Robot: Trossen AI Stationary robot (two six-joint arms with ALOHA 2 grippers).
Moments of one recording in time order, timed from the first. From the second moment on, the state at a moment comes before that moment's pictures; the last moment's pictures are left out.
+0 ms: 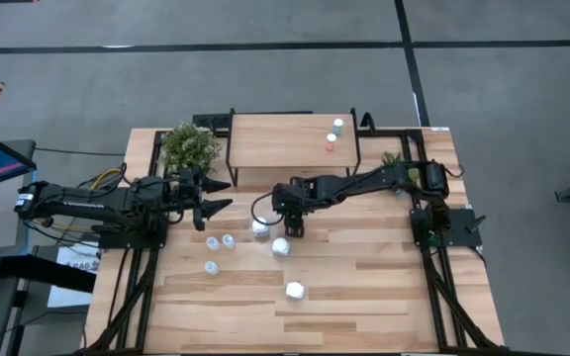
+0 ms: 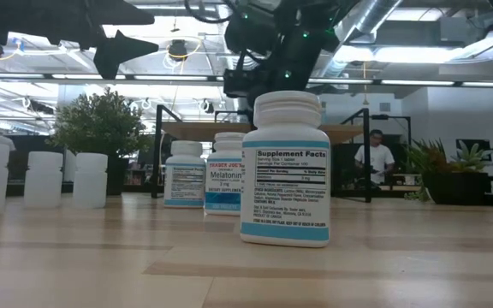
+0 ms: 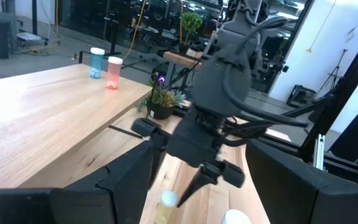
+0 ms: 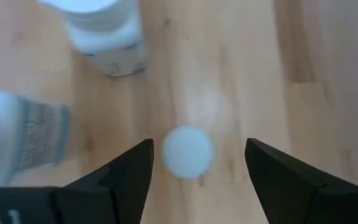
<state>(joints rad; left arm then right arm) 0.01 0.59 0.33 0.23 -0.16 -0.30 -0.04 1.99 1.45 -0.56 0.11 0.02</state>
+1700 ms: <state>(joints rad) 0.01 0.59 0.33 0.23 -0.16 -0.30 -0.05 2.00 1.65 -0.82 0.07 0.08</state>
